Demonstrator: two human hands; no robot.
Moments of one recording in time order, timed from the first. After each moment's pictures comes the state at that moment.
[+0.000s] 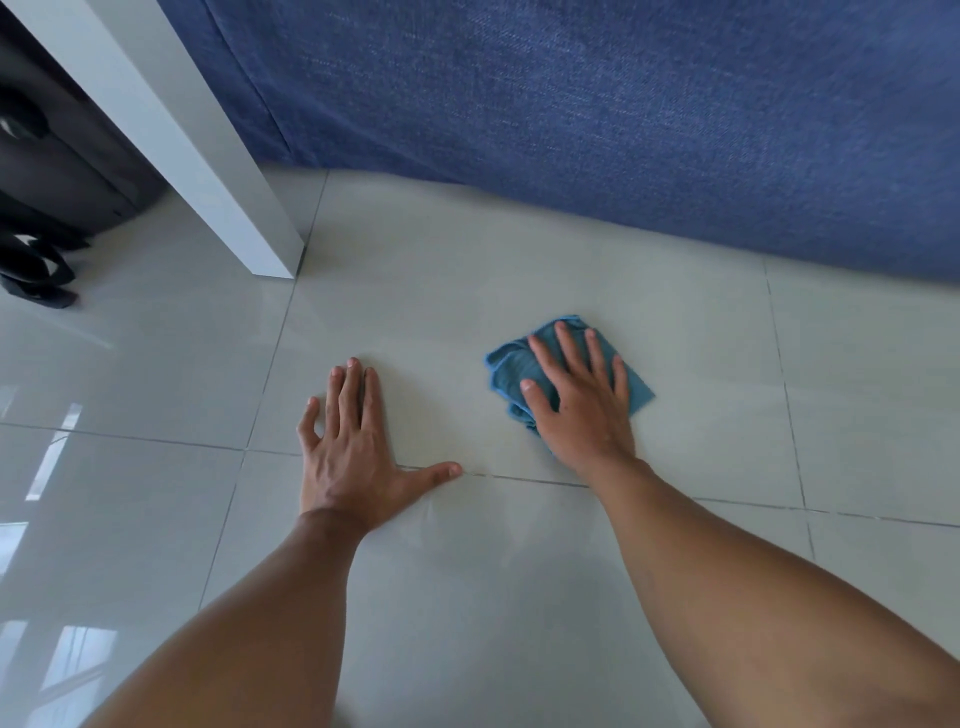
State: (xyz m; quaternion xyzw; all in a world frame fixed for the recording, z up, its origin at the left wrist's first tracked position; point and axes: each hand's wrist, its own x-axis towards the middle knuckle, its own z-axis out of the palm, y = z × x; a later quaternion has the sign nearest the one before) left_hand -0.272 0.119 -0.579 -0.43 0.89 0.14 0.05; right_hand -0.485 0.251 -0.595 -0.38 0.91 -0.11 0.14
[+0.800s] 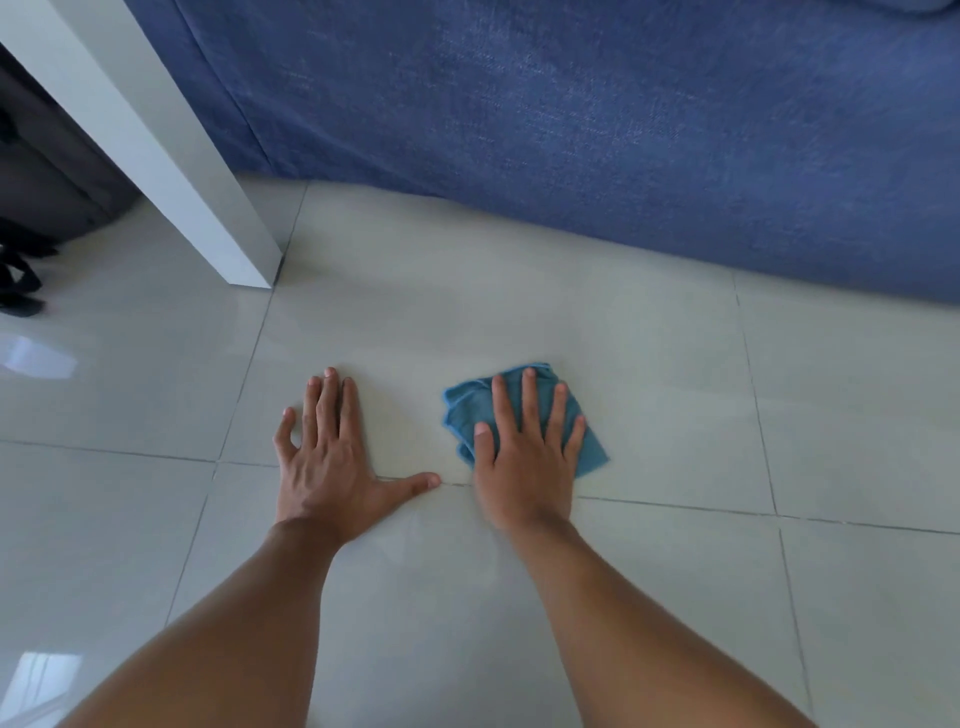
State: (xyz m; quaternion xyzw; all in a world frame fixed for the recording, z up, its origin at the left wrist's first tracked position) left_hand -0.274 0.120 -0.581 -0.44 0.88 0.15 0.05; right_hand -0.415 0.251 -0.595 -0.31 0.94 -0.09 0.14
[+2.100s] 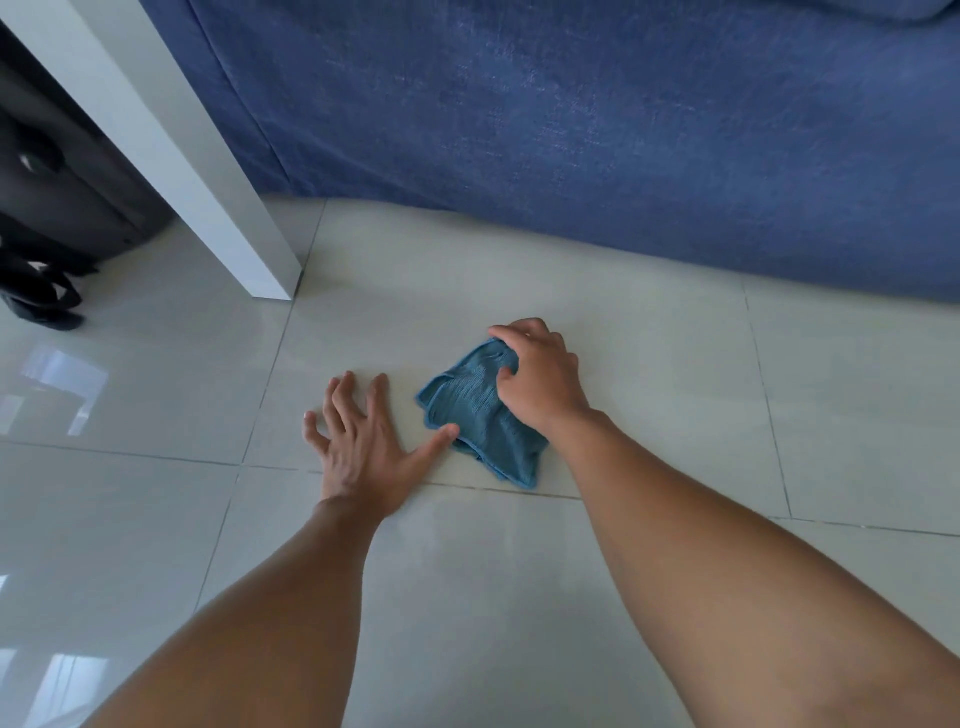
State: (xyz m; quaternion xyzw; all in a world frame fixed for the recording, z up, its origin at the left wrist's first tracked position) left_hand -0.298 0.120 -0.583 -0.48 0.85 0.21 -0.02; right_hand -0.493 0.198 -0.557 -0.39 0.87 -0.22 0.21
